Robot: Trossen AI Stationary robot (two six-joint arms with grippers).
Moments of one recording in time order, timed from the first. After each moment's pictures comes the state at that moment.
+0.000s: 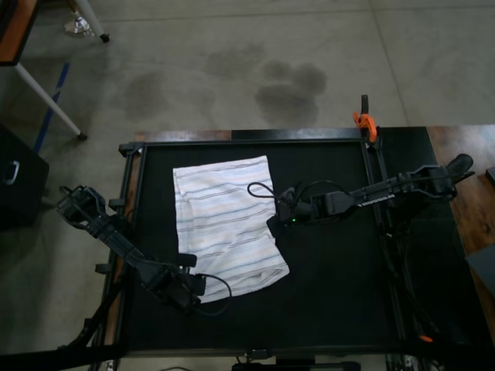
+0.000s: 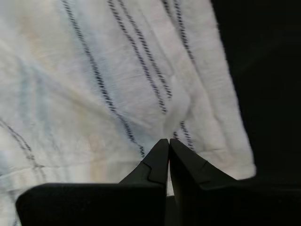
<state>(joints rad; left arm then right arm) -0.74 1.65 0.96 -0.66 -0.20 -0.56 0.02 1.55 0.89 -0.25 0.31 0.94</state>
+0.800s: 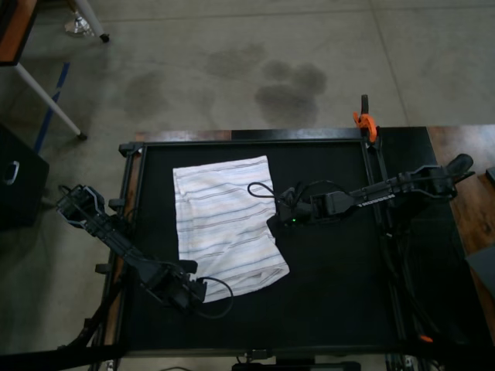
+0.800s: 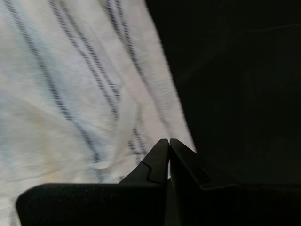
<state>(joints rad) -0.74 1.64 1.00 -0.65 -0.06 -0.62 0.02 1.55 0.89 -0.25 0.32 0.94</state>
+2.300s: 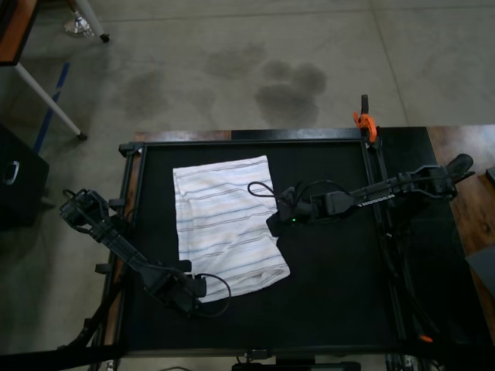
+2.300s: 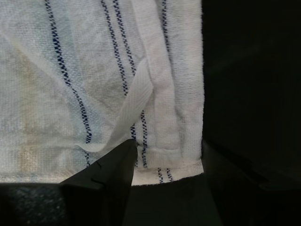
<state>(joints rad) -0.75 1.69 0.99 -0.65 -0.09 -0.80 0.02 1.55 0.89 -0.25 0.33 0.94</state>
